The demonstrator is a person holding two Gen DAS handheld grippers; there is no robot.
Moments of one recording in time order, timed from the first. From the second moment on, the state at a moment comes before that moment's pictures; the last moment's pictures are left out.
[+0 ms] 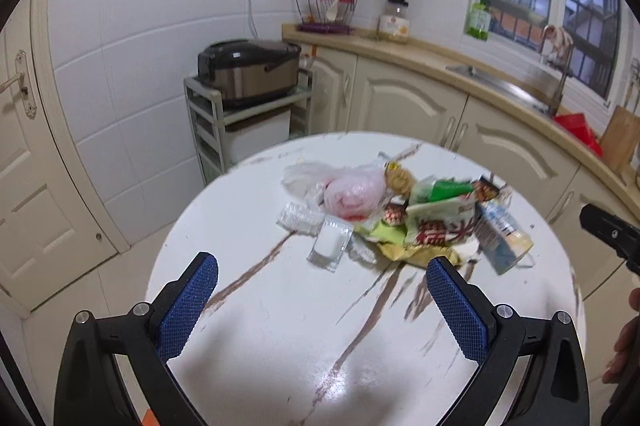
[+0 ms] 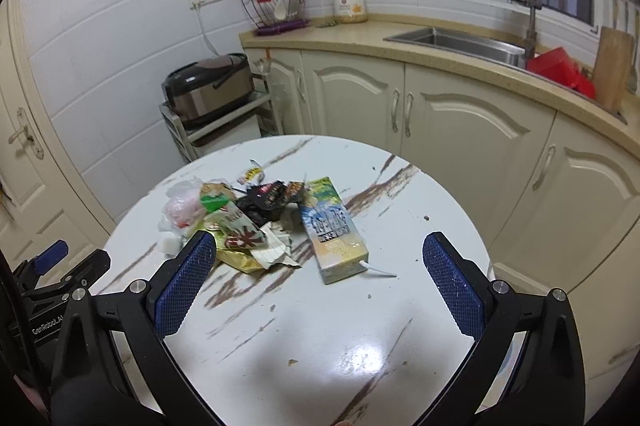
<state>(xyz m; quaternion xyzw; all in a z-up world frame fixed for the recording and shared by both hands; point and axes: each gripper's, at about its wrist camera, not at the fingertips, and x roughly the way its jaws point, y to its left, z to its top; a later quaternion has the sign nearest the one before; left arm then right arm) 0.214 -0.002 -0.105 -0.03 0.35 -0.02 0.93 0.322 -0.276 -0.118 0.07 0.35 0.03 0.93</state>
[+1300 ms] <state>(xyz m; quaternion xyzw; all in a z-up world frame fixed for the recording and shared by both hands) 0.384 0.043 -0.147 -0.05 0.44 -0.09 0.89 0.419 -0.276 -0.234 0.03 0.48 0.06 0.88</state>
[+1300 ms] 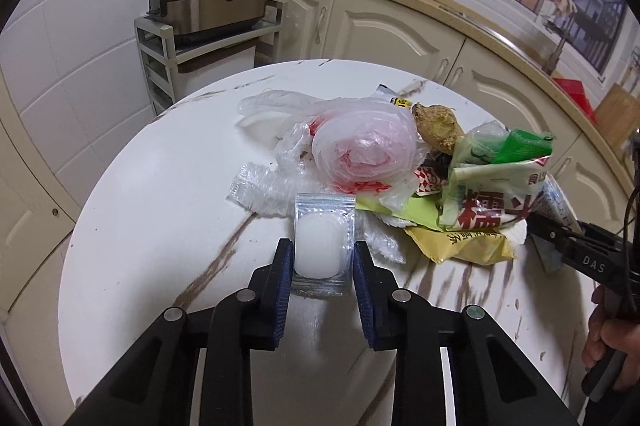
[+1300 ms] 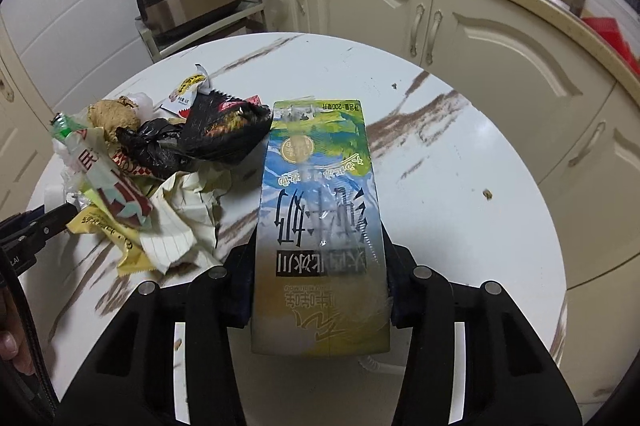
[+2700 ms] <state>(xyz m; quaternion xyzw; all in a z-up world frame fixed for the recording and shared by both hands) 0.254 -0.180 -0.035 0.06 0.34 -0.28 0.90 0.264 -0.450 -0.131 0.16 0.33 0.00 0.93</state>
